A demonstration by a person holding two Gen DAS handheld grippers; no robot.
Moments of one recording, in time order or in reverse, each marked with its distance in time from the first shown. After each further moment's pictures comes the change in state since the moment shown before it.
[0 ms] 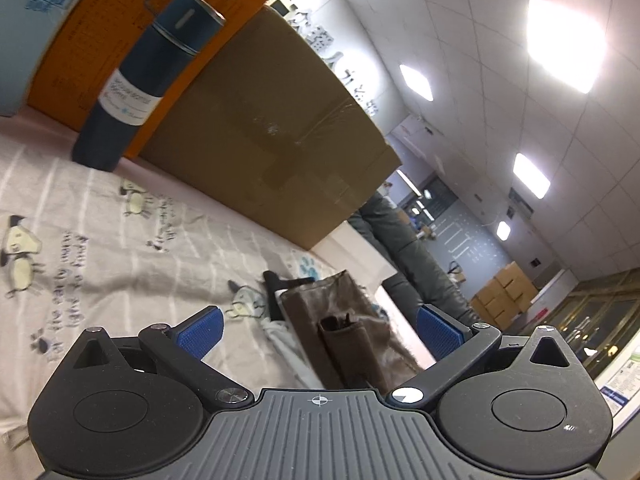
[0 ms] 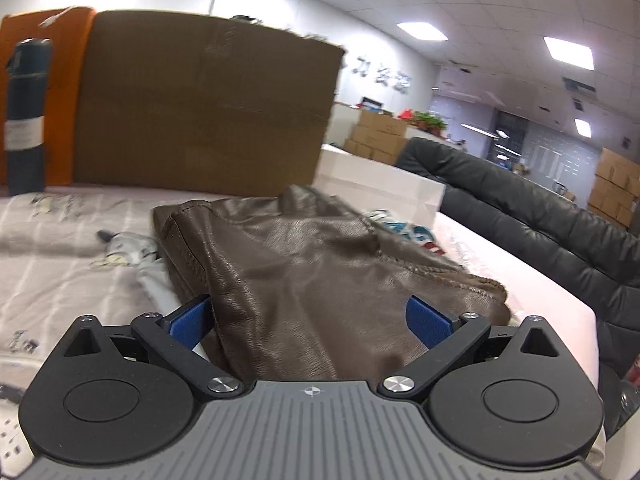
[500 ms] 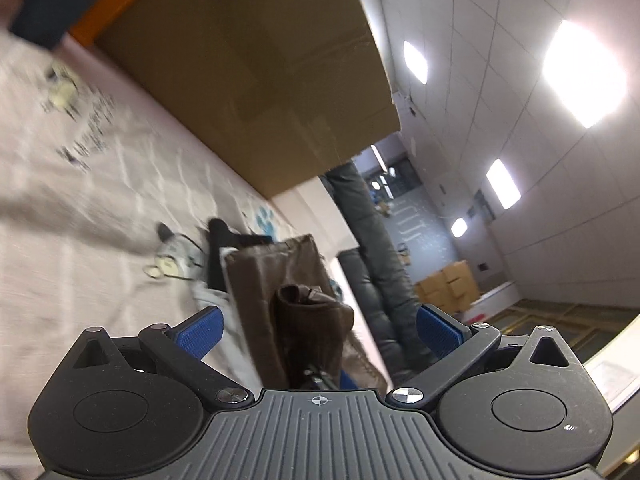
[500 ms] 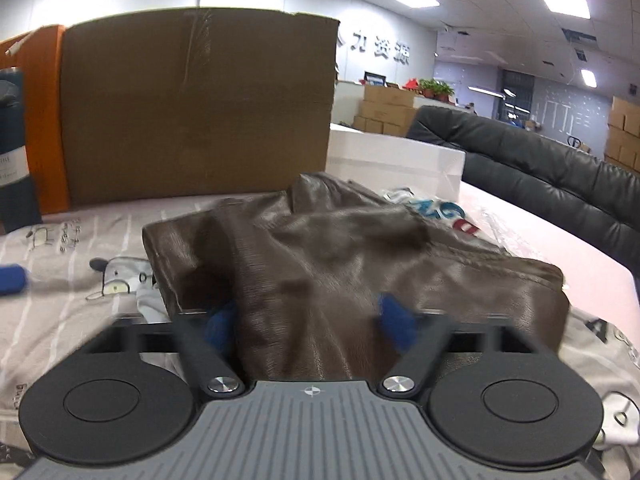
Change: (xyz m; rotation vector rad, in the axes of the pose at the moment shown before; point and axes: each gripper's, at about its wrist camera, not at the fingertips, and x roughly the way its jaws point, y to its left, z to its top) left arm 0.103 0.018 -0.004 -0.252 0.150 -0.180; right arm 0.042 -0.007 0.011 0.179 0.055 0.106
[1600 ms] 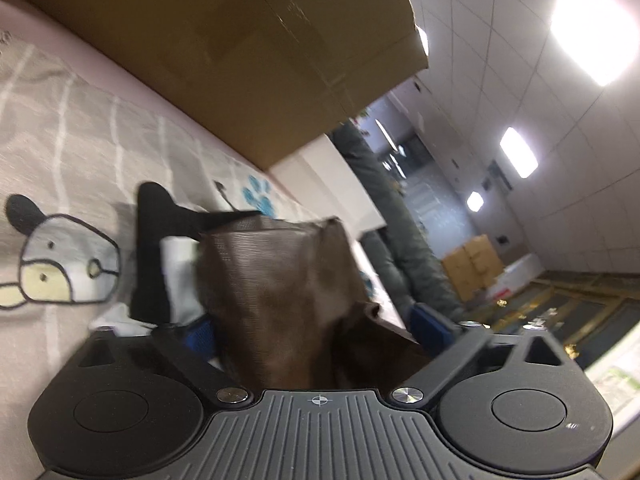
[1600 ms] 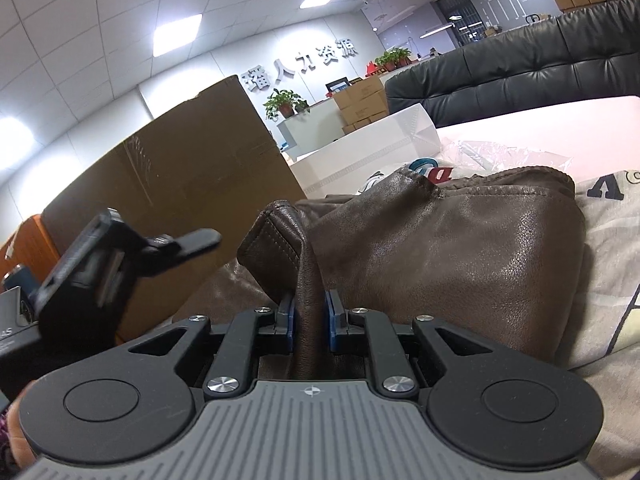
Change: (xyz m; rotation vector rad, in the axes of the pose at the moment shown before) left arm 0.123 0.002 -0.024 0.153 0.016 0.116; right arm -0.015 -0.061 -0.018 0.436 -0.089 0.139
